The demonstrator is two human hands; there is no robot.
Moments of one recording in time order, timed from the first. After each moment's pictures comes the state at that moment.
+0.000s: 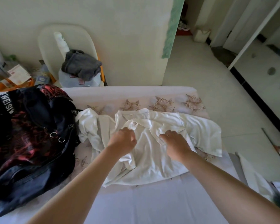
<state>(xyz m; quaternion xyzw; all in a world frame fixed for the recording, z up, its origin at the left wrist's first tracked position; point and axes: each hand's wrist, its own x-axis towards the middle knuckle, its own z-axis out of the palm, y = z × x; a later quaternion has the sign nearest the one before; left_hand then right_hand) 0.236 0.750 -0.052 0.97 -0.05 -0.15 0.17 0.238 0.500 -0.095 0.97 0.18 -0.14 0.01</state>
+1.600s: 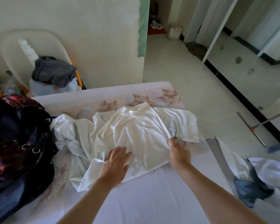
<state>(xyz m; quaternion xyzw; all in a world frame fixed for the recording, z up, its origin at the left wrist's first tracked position) 0.150 0.723 -0.150 0.96 -0.22 0.03 0.16 0.160 0.436 -0.125 0.99 -0.11 -0.11 0.01</state>
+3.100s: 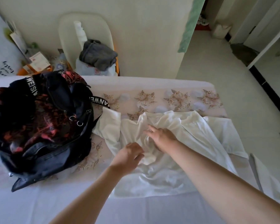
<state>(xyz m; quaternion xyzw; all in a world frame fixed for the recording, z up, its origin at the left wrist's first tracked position) 0.135 0.788 -0.111 0.94 -0.14 -0.06 0.32 0.239 0.601 -0.112 0.94 0.31 -0.16 0.02</state>
